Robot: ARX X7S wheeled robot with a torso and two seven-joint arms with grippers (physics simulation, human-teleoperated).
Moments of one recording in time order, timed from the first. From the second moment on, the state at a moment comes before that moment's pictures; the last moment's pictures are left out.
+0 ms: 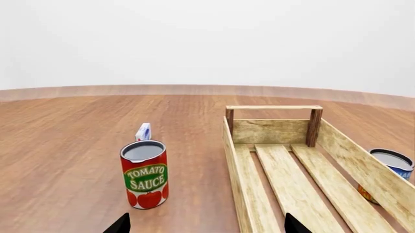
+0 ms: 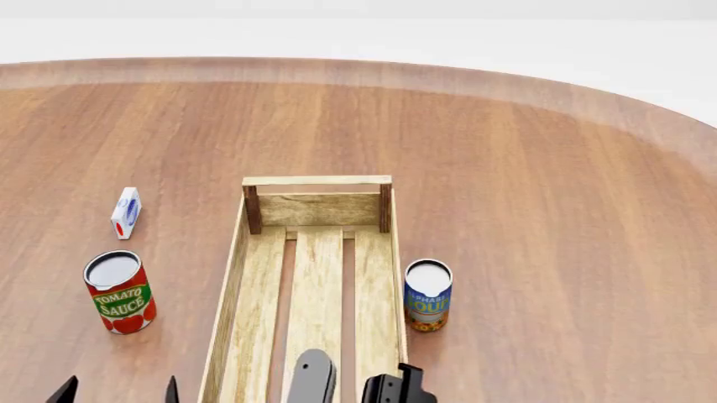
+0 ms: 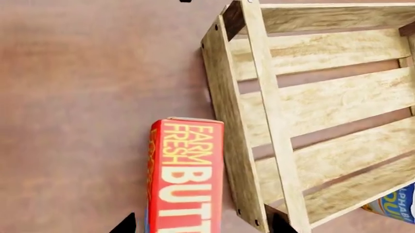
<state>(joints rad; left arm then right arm) -0.07 -0.20 0.25 -0.07 -0.22 0.04 -0.26 1.09 0.61 -1.32 -0.37 0.53 1.12 -0.39</state>
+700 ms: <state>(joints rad) -0.06 -0.22 0.26 -0.05 -0.24 0.03 -0.27 1.02 0.60 -1.37 -0.21 0.47 0.98 -0.41</state>
